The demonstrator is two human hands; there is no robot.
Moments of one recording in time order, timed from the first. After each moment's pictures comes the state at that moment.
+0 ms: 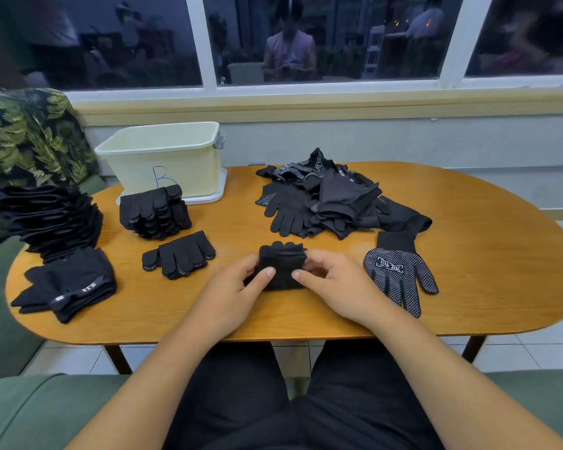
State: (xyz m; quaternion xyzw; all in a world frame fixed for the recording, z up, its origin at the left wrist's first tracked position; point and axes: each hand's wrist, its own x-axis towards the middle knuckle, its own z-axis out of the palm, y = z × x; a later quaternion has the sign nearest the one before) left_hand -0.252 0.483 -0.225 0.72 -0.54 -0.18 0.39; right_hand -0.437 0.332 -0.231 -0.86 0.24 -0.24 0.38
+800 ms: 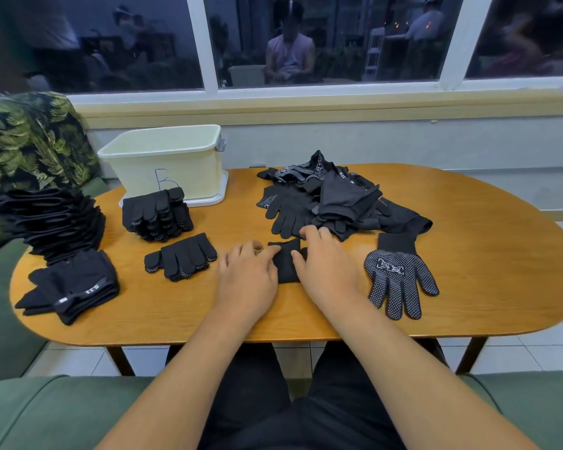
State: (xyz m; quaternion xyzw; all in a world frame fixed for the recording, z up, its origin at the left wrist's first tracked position) left_hand -0.259 0.430 -0.248 0.84 -0.50 0.10 0.20; right_hand -0.385 0.329 -0.238 -0.86 0.42 -0.26 0.07
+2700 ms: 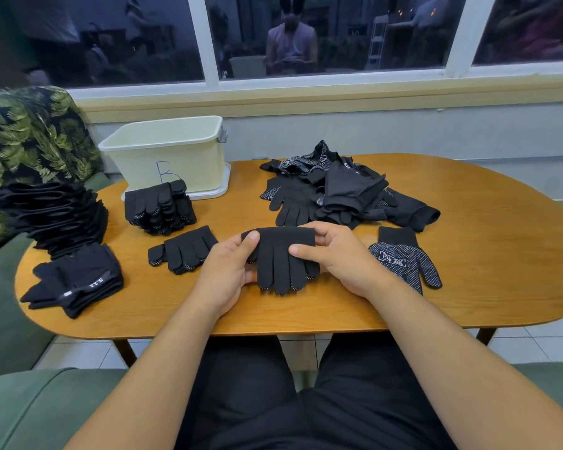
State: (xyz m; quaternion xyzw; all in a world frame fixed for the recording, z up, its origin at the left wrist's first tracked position) left_hand -0.242 0.459 -0.216 0.56 -0.32 -0.41 0.65; right_hand -0.413 0.316 -0.217 -0.68 0.21 -0.25 0.66
